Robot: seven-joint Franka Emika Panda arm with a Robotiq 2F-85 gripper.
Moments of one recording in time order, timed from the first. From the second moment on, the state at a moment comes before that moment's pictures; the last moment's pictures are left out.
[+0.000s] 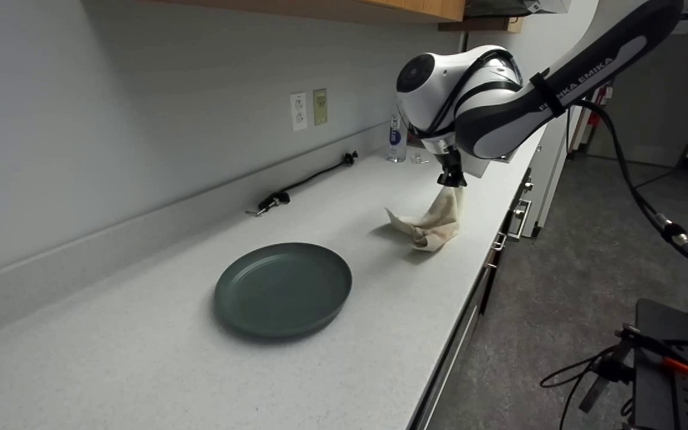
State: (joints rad) arm 0.05 0.38 -0.09 -1.88 -0.89 2.00 0.58
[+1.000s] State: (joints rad) arm -0.03 0.41 -0.07 -1.87 -0.52 2.30 0.28
